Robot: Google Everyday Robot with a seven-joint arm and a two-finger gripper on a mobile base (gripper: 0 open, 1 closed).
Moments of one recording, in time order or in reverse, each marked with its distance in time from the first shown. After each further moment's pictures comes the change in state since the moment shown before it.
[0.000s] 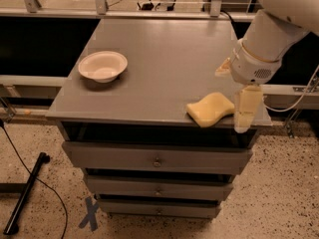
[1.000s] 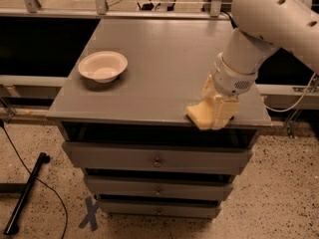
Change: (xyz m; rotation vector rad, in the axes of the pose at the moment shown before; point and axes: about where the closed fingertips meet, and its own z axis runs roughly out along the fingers) arm -0.022 -0.007 0.045 -0.037 -0.027 -0.083
